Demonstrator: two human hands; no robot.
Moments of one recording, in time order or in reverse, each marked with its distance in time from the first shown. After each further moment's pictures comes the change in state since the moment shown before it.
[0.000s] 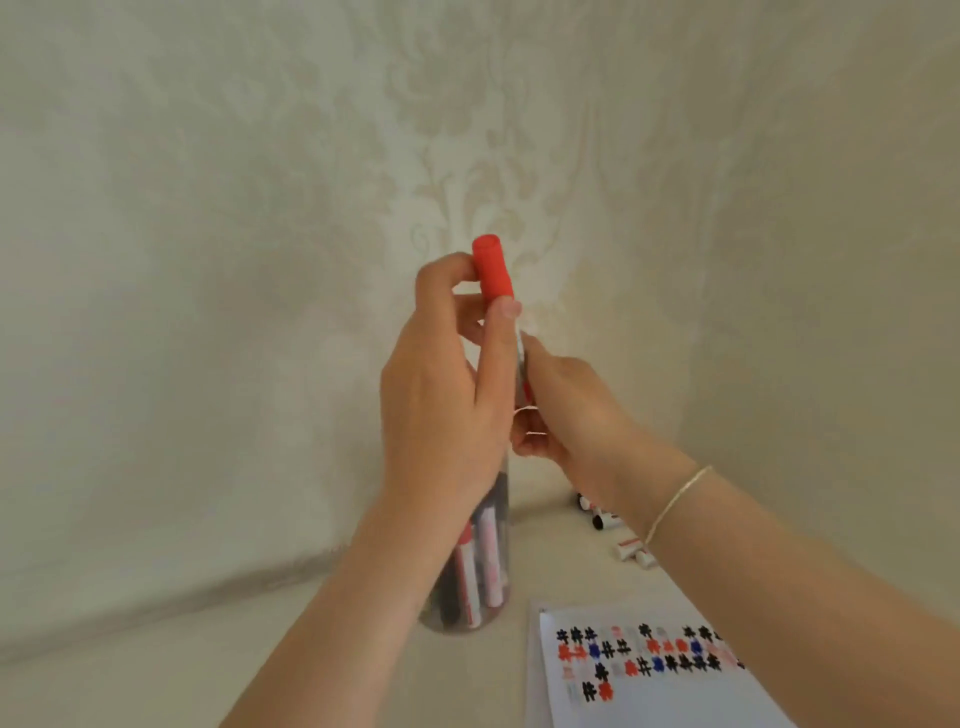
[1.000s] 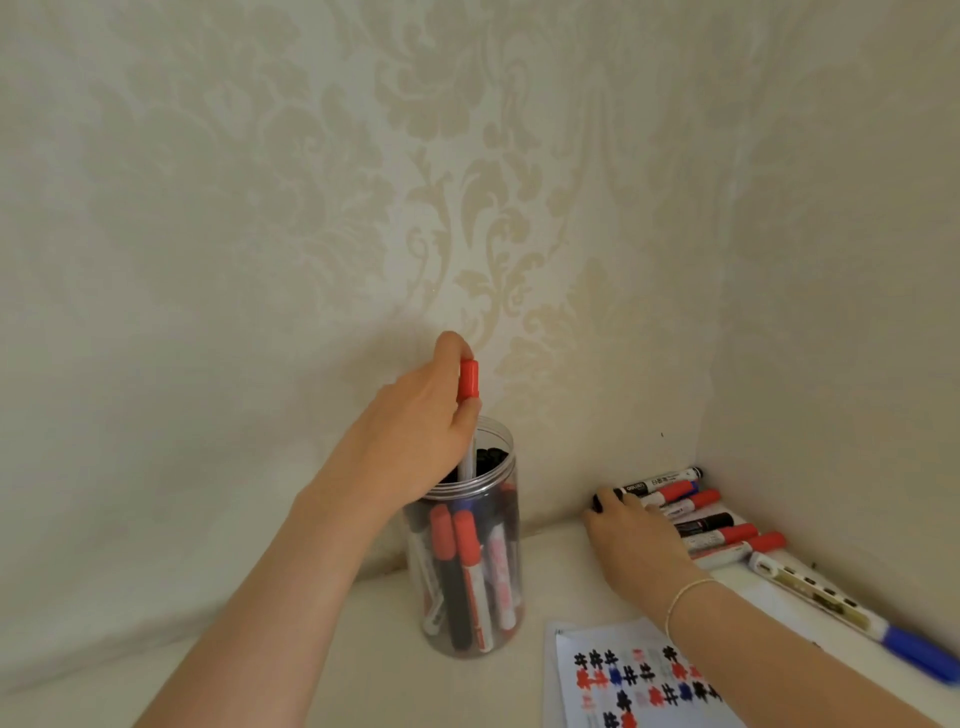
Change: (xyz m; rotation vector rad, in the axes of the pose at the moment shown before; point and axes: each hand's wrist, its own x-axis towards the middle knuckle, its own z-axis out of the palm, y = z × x) left_hand 0.020 -0.074 -0.010 0.490 -0.658 -0.126; right_hand 0.041 0.153 -0.054 -1.723 -0.080 -0.186
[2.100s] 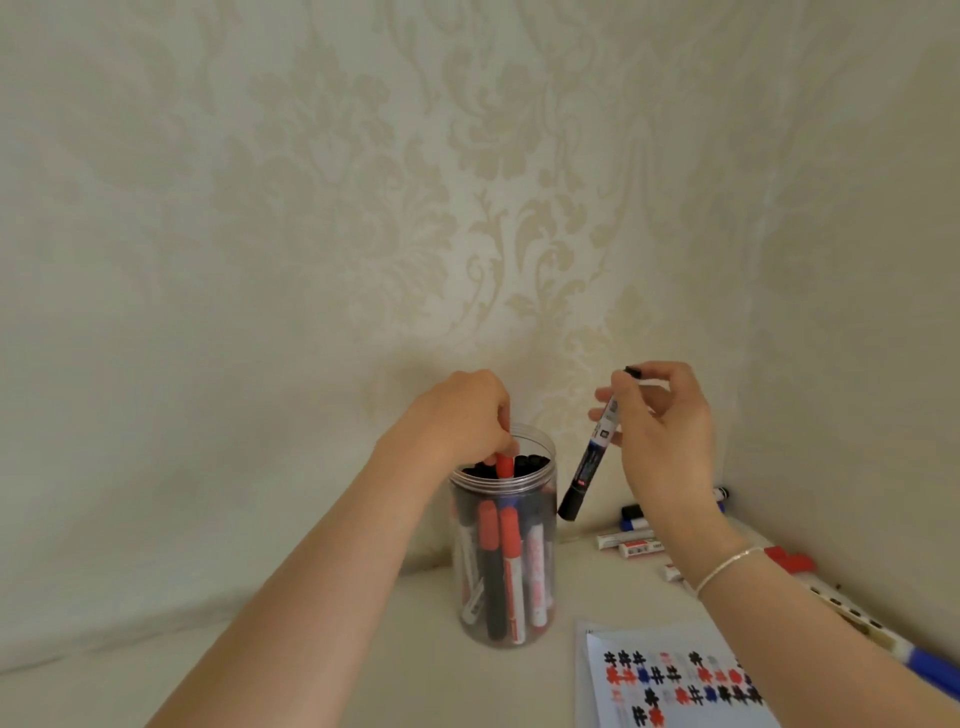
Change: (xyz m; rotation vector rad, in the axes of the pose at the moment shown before) left_hand 0.018 -0.002 -0.016 0.007 -0.308 -0.150; right_hand -0.016 -0.022 -0.126 1.648 0.766 0.288
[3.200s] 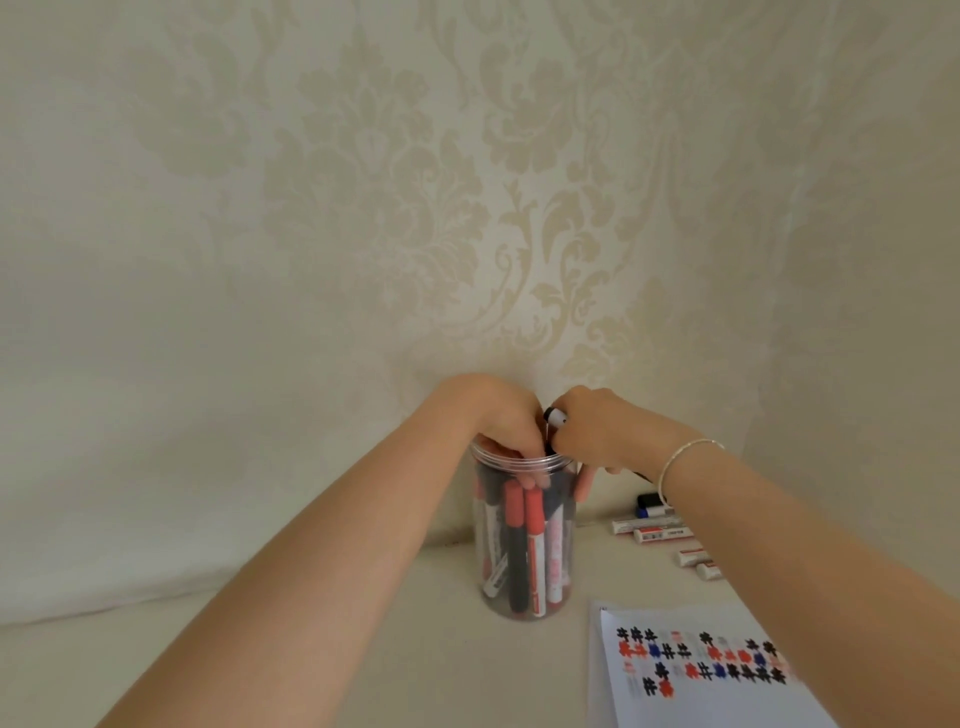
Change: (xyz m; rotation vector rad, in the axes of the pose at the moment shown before) left_hand 0.011 0.014 -0.003 0.068 -0.565 -0.093; right_hand 0.011 -0.019 0.039 -1.022 -0.857 0.080
